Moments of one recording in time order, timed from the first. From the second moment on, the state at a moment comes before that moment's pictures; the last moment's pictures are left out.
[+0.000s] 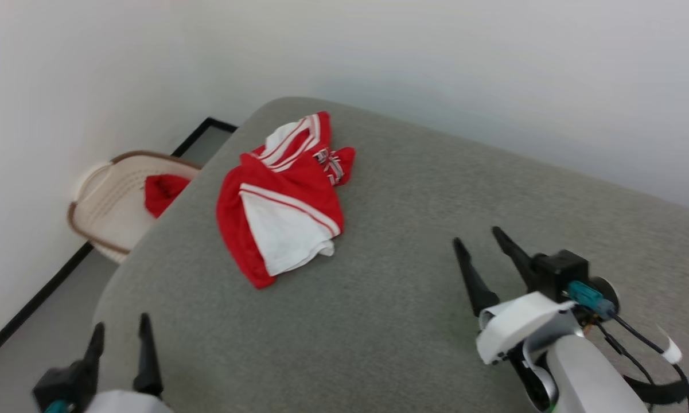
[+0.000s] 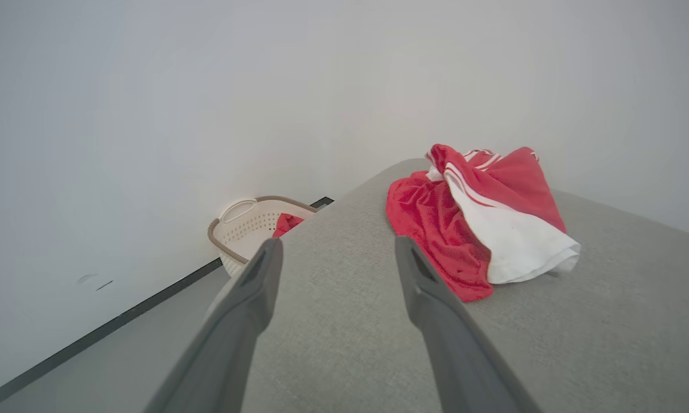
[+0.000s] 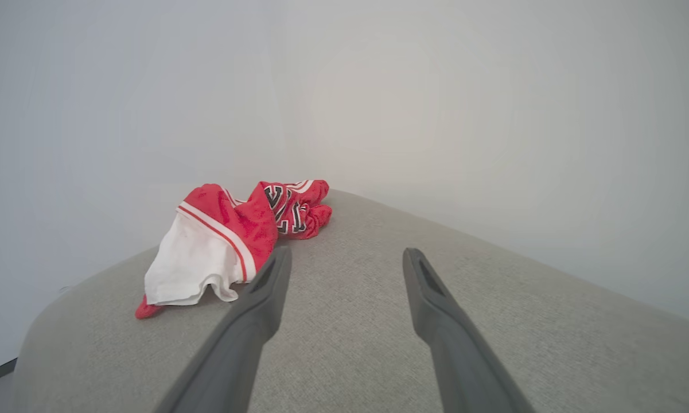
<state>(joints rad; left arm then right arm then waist) -0.05 0.11 0.20 0.33 -0.18 -0.09 -0.26 -0.41 -0.08 0.28 0.57 0.25 0.13 -0.26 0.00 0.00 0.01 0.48</state>
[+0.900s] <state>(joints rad) -0.31 0.16 0.16 0.36 -0.19 -0.12 -0.26 -0.43 -0.15 0.32 0.48 0.31 0.13 -0.26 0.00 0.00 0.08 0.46</state>
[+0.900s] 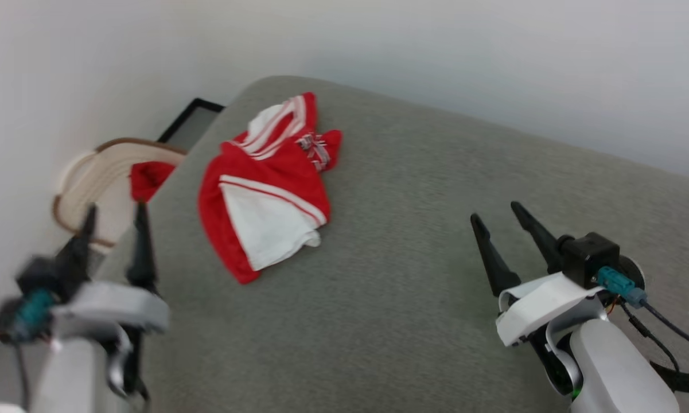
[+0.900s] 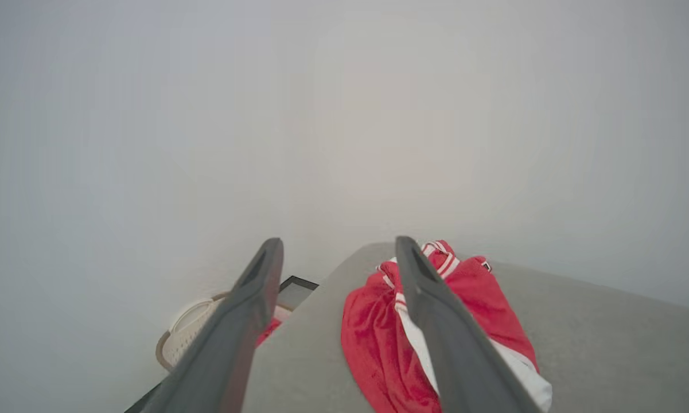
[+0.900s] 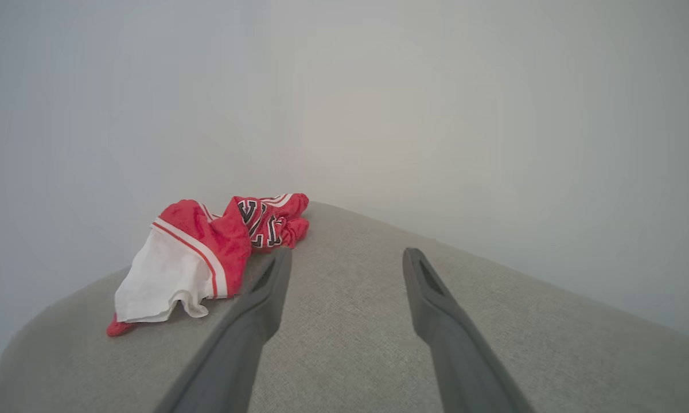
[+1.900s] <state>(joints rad) -0.81 0.68 -0.08 0.95 -0.68 -0.13 0.53 -0.52 -0.12 0.30 0.36 0.30 0.13 -0.26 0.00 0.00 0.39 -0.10</state>
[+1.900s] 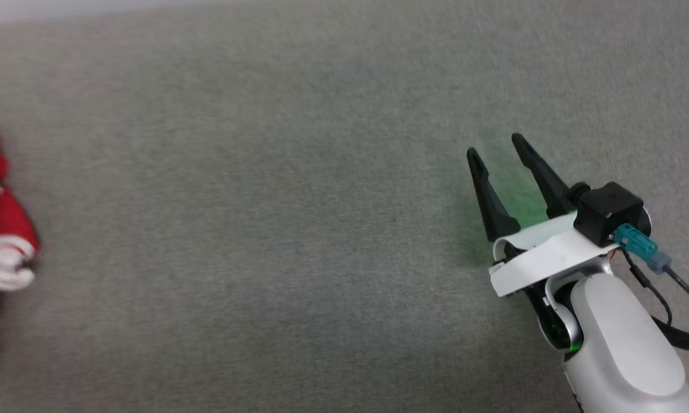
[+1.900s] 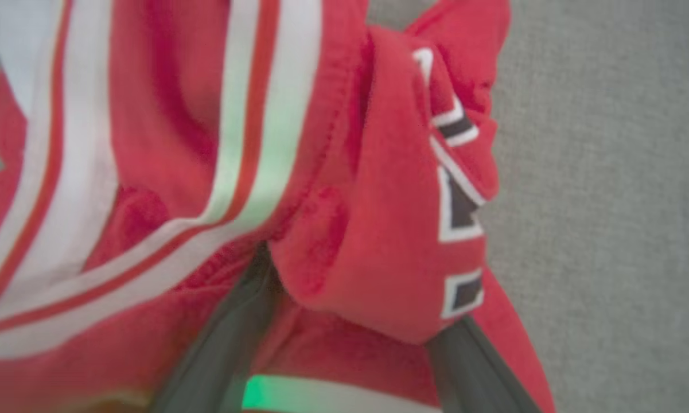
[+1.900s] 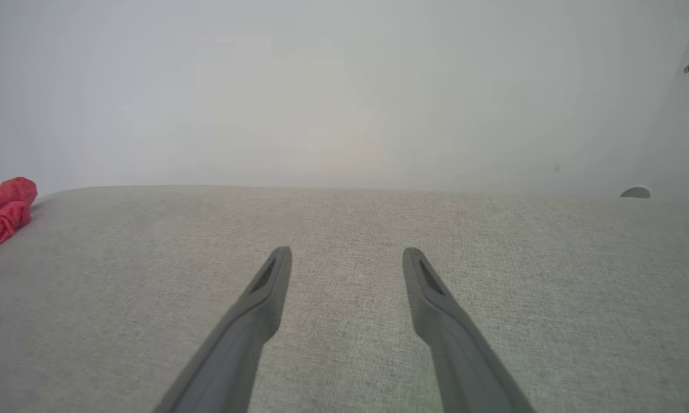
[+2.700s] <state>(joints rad) -0.88 0.60 -0.24 0.89 -0.76 -0.13 0.17 -0.48 -0.12 0.27 0.36 0.31 0.13 -0.26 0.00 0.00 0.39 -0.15</state>
